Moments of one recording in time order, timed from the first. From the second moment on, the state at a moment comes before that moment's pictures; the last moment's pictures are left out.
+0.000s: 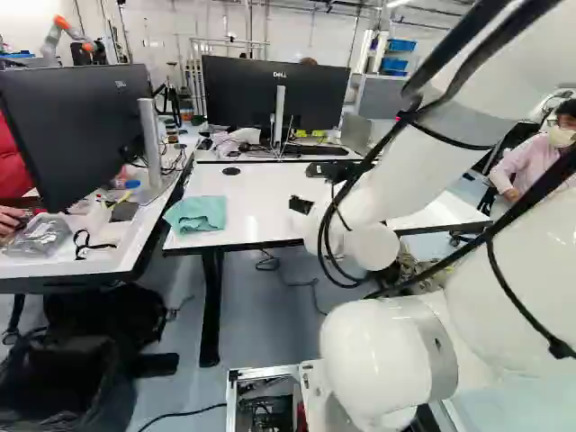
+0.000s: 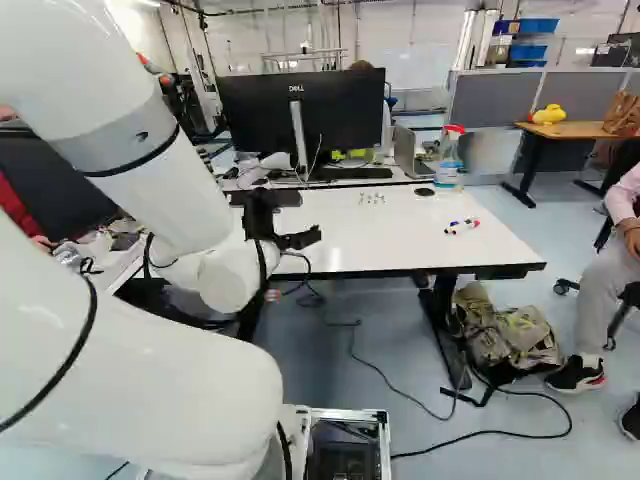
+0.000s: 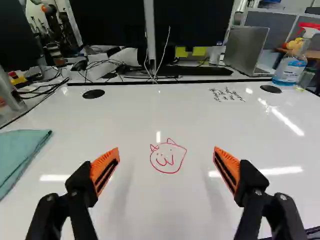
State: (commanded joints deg) arm 0.0 16.0 -5.0 0.0 50.0 0.0
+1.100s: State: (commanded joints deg) arm 1.6 13.5 -9.7 0.0 50.0 0.0
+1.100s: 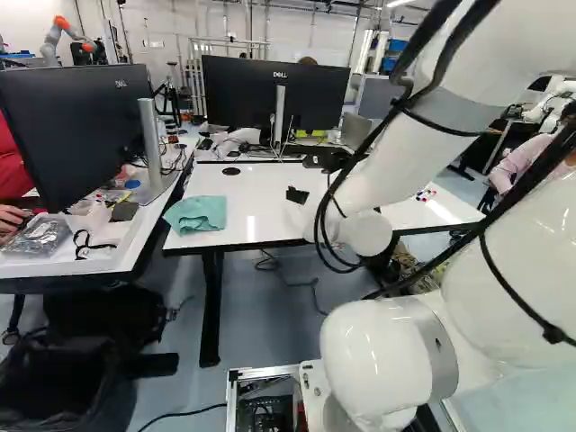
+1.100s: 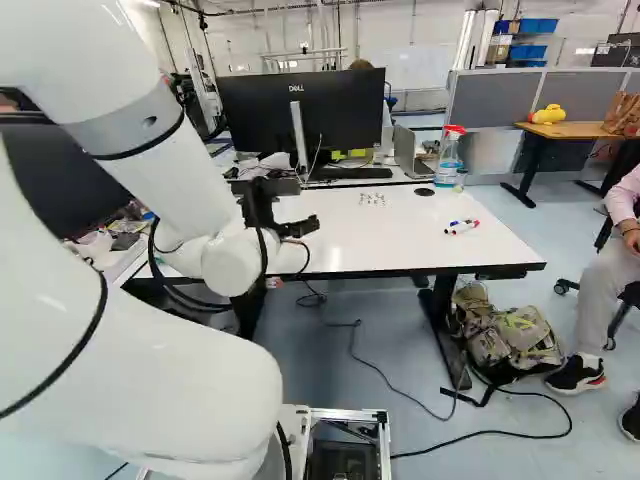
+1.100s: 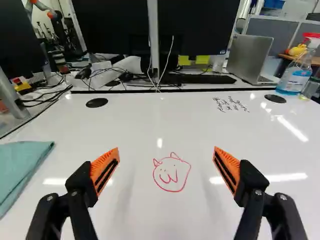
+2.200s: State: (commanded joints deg) arm 13.3 10.5 -15.5 0.0 50.0 0.0
